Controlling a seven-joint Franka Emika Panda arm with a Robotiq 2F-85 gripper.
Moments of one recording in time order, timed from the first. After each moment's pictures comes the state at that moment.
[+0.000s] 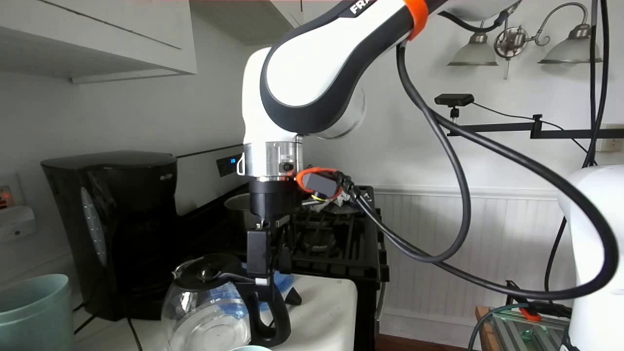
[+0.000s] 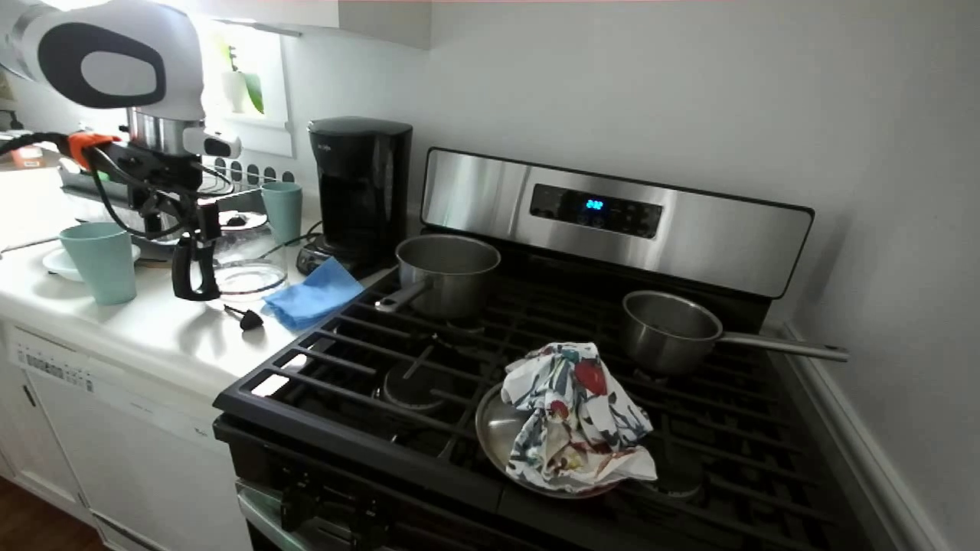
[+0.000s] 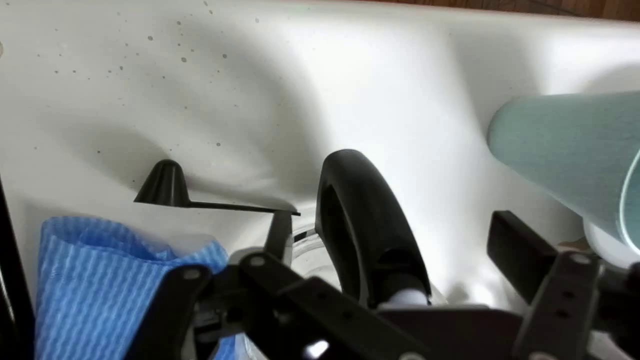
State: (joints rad) arm 0.08 -0.12 0.07 -2.36 0.21 2.21 -0.13
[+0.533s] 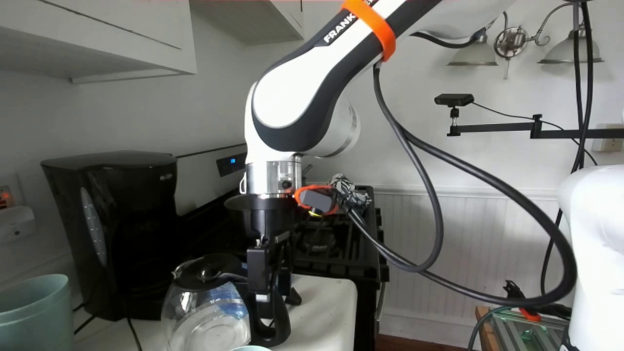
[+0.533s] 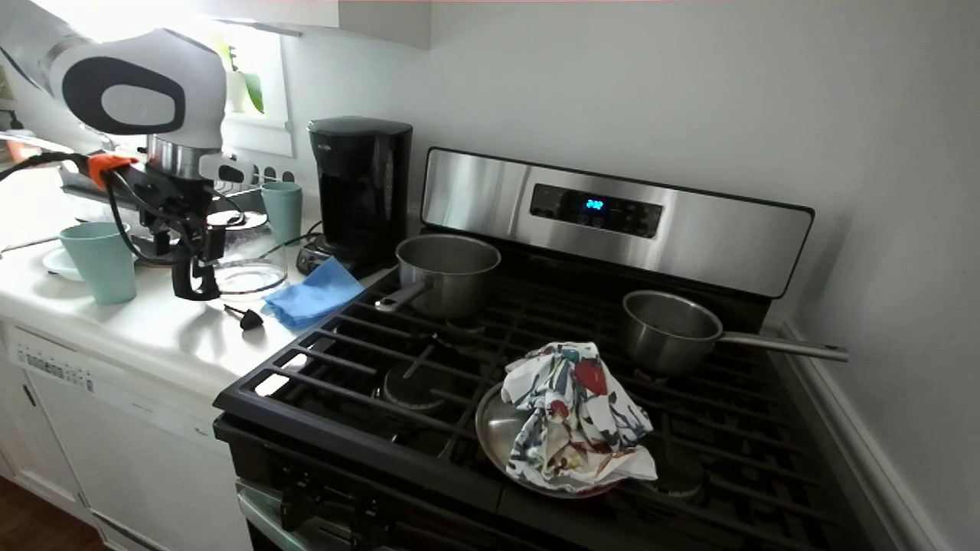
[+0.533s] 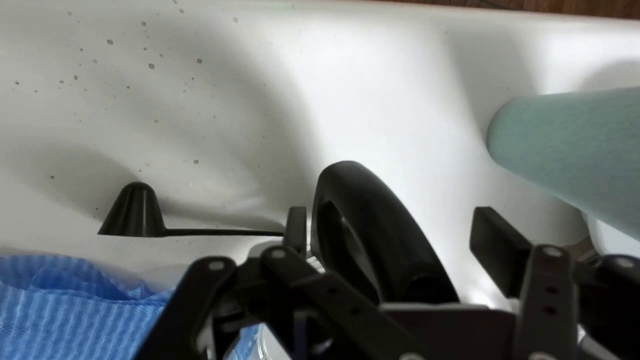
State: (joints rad) arm 0.08 -0.05 0.05 -2.35 0.31 2.23 -0.21
